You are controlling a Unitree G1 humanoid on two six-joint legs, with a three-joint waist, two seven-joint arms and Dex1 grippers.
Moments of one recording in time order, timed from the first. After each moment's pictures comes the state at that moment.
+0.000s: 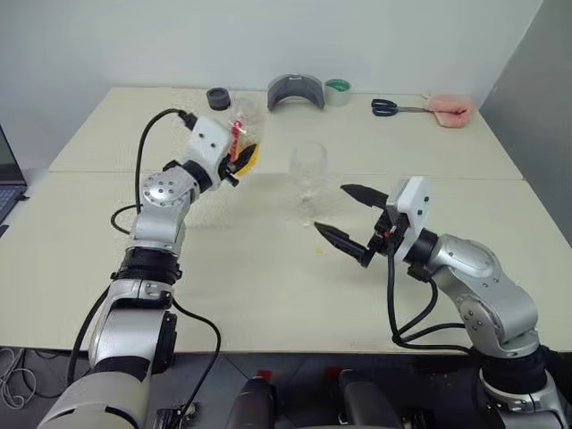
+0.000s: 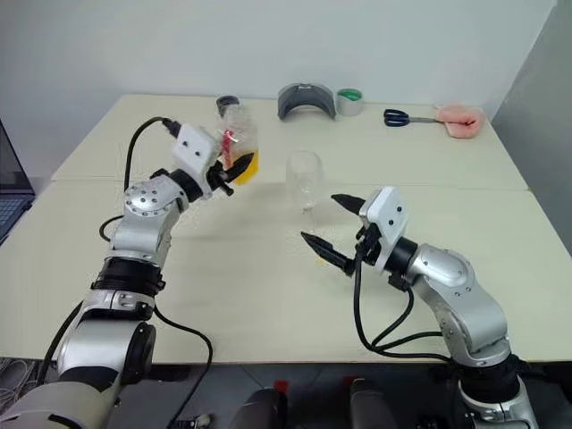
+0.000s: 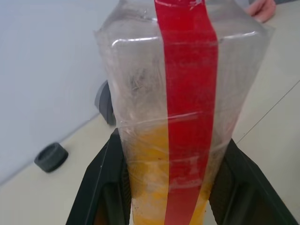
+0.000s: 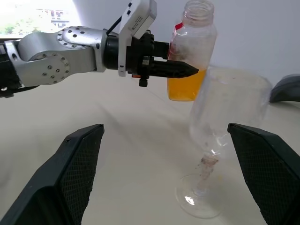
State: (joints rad) left arm -0.89 0.49 -0.04 0.60 0.03 -0.13 -0.57; right arm -0.37 -0.39 0.06 -0.49 0.41 0.55 0.59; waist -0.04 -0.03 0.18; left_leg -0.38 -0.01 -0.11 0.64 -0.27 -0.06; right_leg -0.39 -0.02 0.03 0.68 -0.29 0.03
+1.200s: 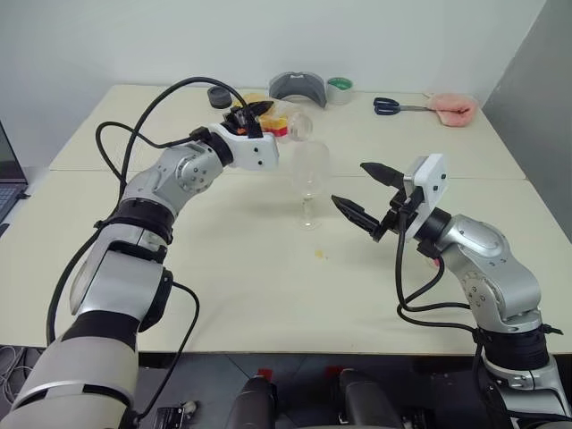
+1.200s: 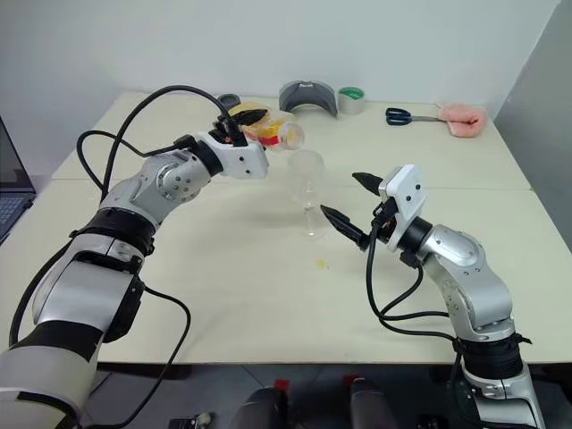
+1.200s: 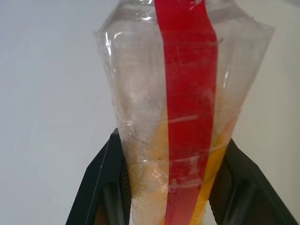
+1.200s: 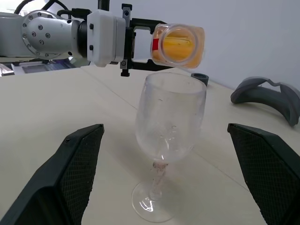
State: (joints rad) left arm -1.18 0.58 -0.37 1.03 0.65 -0.73 -0.07; right arm -0.42 -0.43 0.01 -0.38 0.42 0.48 0.61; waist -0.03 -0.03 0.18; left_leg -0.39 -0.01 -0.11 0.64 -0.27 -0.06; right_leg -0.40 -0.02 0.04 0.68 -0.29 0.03
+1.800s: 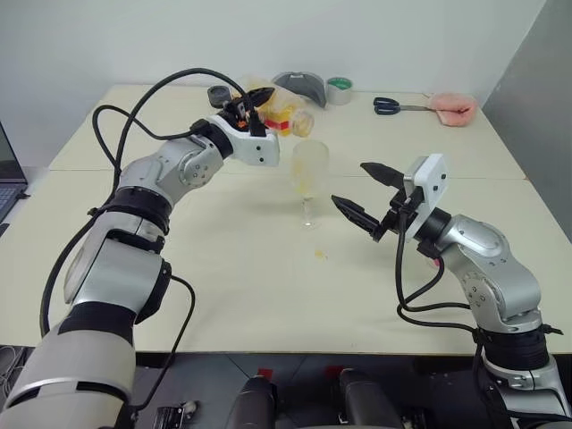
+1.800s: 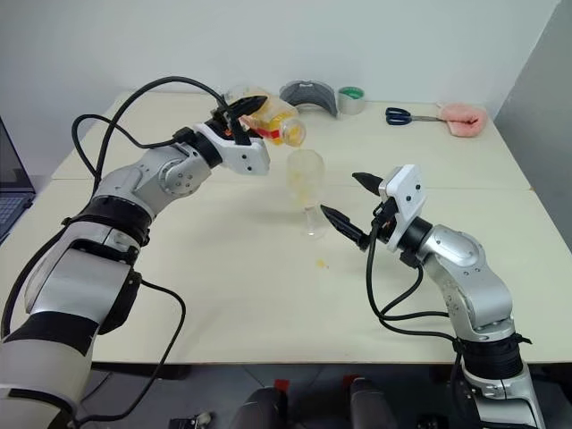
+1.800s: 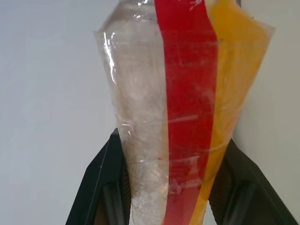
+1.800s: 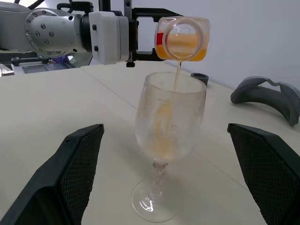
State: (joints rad) left arm -1.26 0.60 -0.43 1.09 0.76 -0.73 0.10; right arm -0.42 -0.43 0.01 -0.38 0.42 0.48 0.61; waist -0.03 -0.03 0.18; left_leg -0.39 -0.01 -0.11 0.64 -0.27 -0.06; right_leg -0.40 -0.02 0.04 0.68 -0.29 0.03
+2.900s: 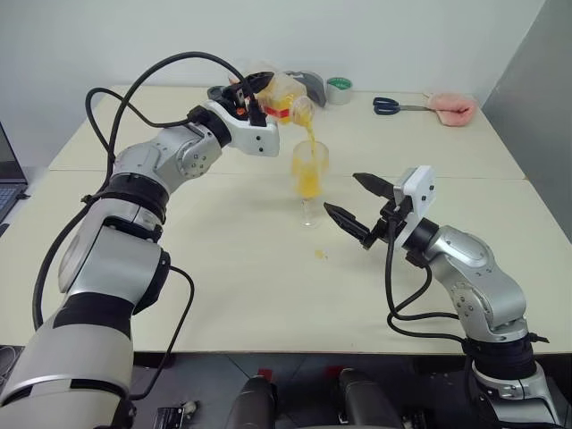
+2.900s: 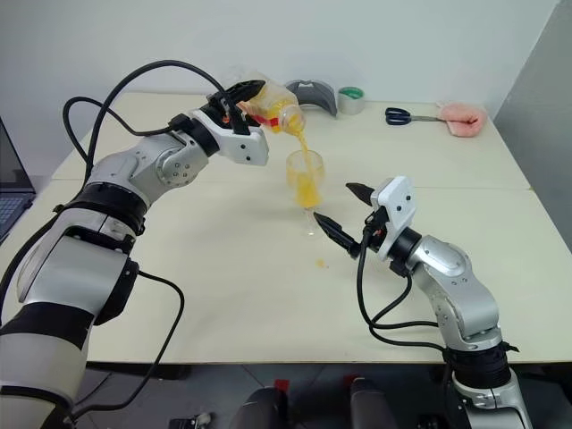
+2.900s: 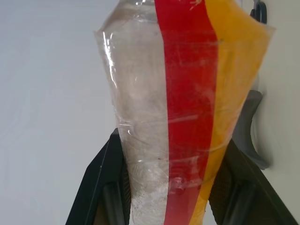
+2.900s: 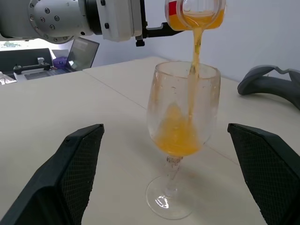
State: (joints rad) left arm -1.33 0.60 -0.48 1.14 0.79 -0.74 0.16; right arm -0.38 -0.37 0.04 -0.39 0.41 0.48 0.57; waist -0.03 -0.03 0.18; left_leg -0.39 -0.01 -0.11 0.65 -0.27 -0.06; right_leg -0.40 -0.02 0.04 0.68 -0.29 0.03
